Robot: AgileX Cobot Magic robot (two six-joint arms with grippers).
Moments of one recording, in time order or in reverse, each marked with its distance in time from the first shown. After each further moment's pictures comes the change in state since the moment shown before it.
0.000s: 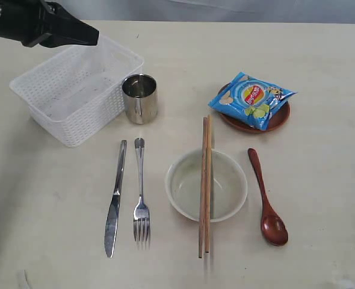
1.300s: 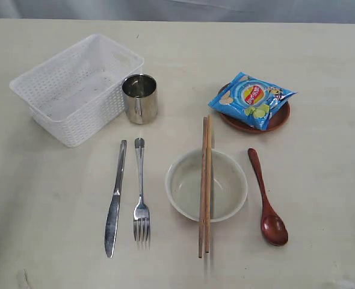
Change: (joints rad) left arm 0.000 -0.547 0.130 0.121 -0.429 -0.232; right arm 0.000 0.000 0.000 0.002 0.012 0.084
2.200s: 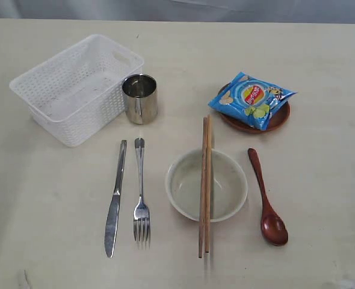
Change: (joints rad) left arm 0.000 -1.004 0.627 1.208 -0.188 -1.201; right arm 0.000 0.000 0.000 0.000 0.000 0.008
